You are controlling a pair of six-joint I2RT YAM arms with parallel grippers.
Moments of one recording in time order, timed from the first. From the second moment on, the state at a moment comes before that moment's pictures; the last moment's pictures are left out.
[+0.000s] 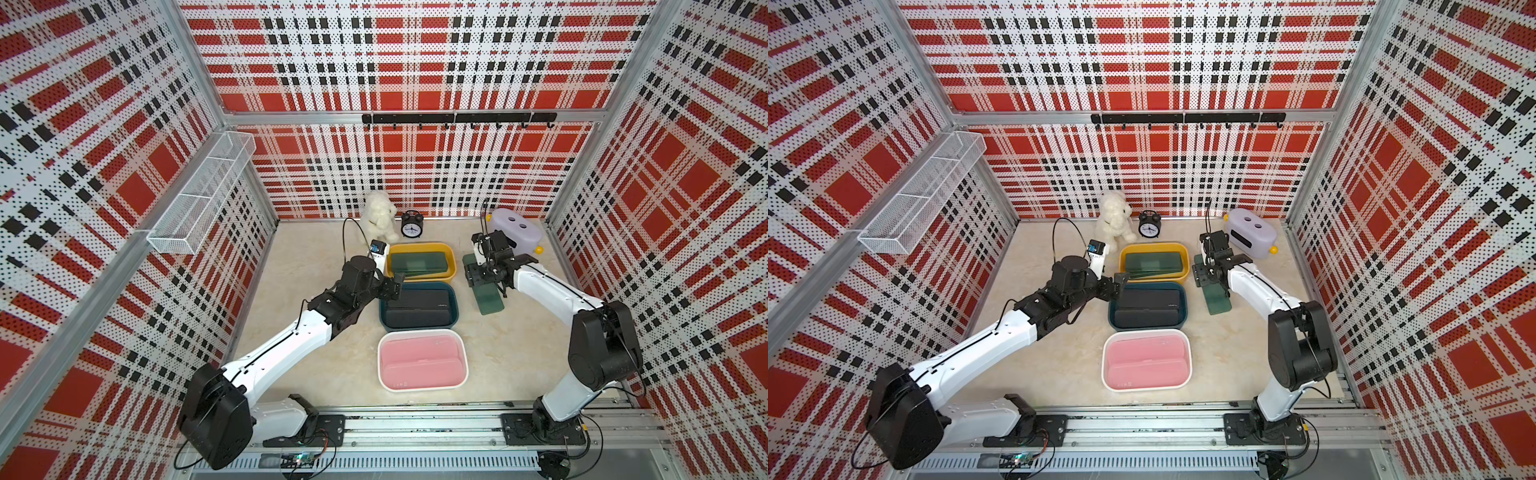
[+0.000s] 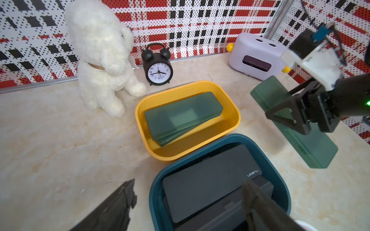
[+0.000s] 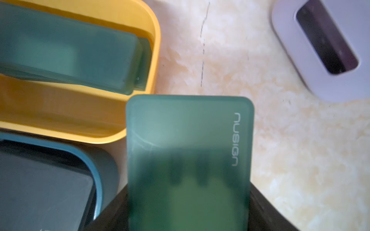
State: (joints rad) left arm -0.59 1.26 0.91 -0.12 -0.08 -0.22; right arm 0.31 1.66 1.25 -0.51 0.09 -0.03
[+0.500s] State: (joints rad) left arm -0.52 1.18 0.83 -0.04 -0.06 -0.30; right arm 0.33 1.65 1.38 -0.37 -0.13 -0.51
